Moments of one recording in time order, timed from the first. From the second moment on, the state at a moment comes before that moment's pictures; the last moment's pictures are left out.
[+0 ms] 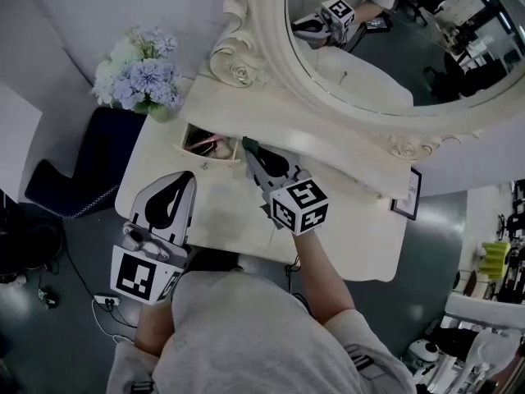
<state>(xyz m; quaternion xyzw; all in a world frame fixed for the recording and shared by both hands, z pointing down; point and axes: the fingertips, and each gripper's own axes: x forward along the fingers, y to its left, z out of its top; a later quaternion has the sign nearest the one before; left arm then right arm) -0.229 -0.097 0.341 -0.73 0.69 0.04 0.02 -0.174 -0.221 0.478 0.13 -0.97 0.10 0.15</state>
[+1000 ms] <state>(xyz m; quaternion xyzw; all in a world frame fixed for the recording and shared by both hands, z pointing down) -0.273 -0.059 0.370 -0.66 0.75 0.03 -0.02 -0.238 -0.203 0.566 0.03 -0.94 0.03 0.34</state>
